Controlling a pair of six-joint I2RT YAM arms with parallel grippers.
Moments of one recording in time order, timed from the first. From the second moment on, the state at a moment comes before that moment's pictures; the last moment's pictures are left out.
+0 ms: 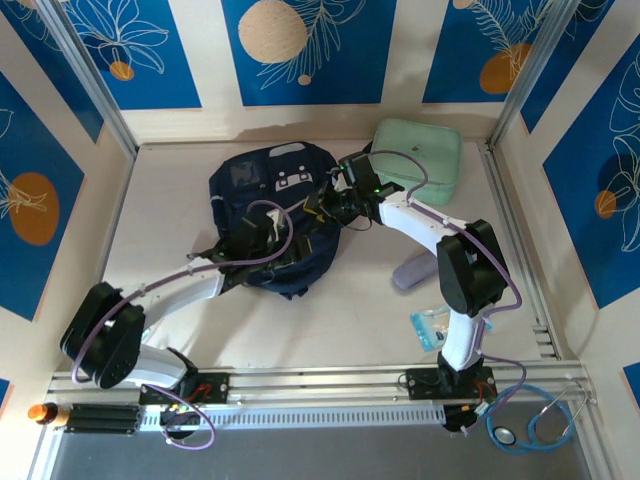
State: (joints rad) left arm -0.65 1.41 0.78 -0.03 0.20 -0.82; right arm 0.52 1.85 1.39 -0.31 -0.53 1.04
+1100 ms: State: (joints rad) left arm -0.66 1.46 0.80 0.00 0.14 -0.82; right arm 0.52 1.85 1.39 -0.28 -0.53 1.05
